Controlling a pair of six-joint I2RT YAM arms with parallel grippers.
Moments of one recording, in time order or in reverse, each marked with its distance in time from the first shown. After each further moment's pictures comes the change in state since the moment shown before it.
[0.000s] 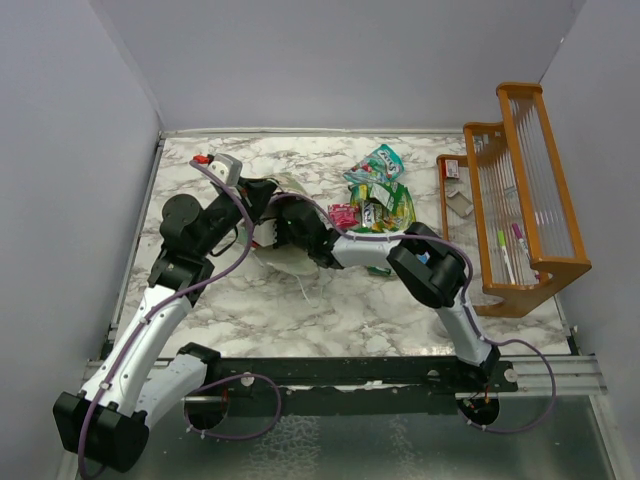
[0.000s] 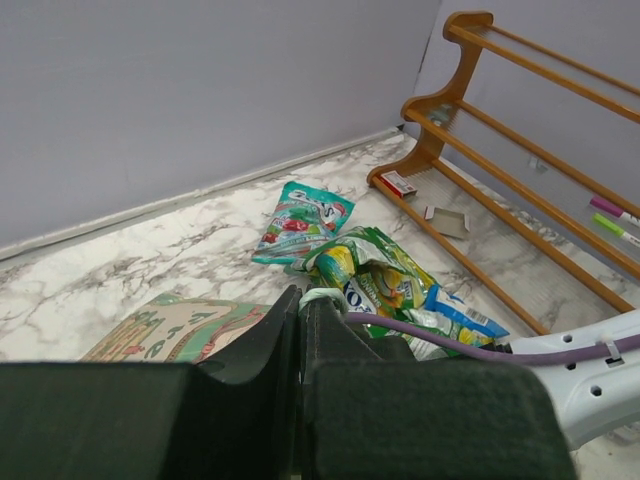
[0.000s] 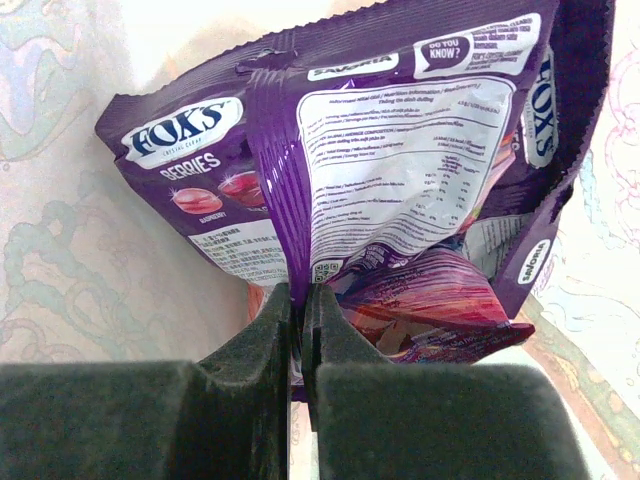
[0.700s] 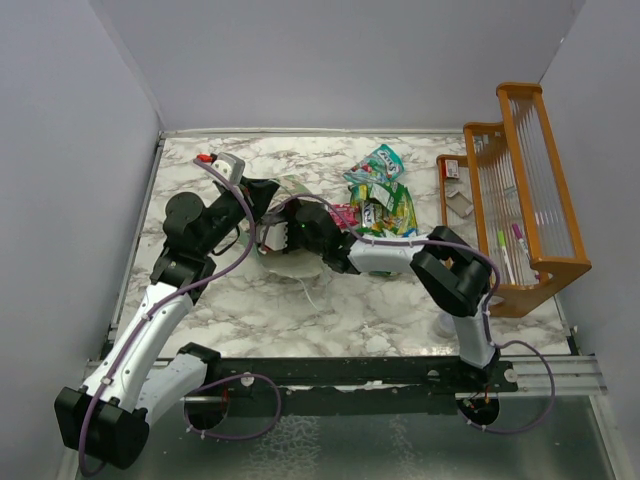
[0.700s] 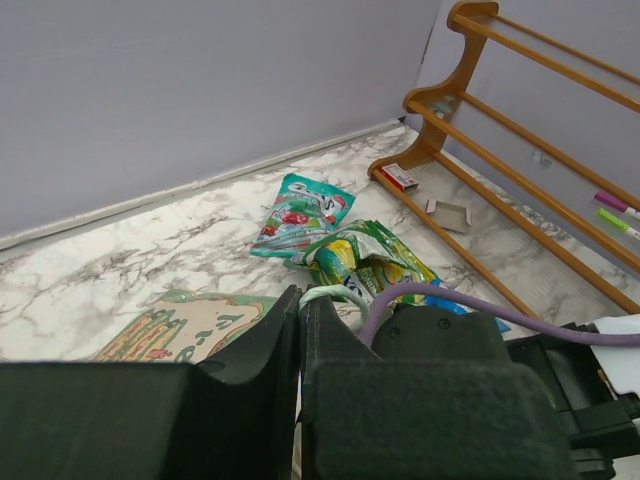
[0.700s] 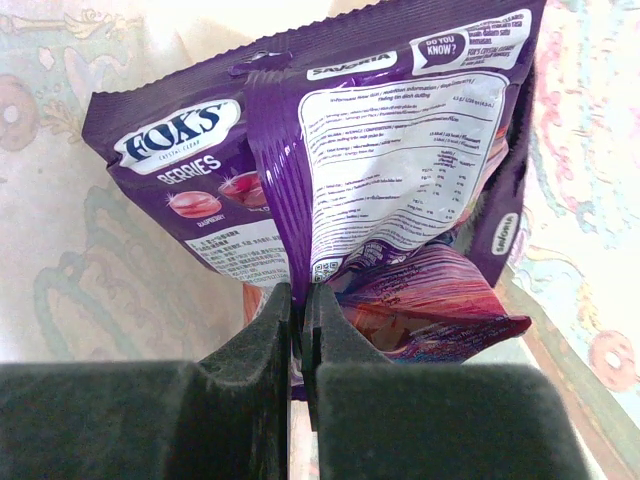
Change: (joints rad) left arm -0.005 0.021 0.000 0.000 -0.003 0.000; right arm 0.002 -0.177 -0.186 0.012 -0.072 0.060
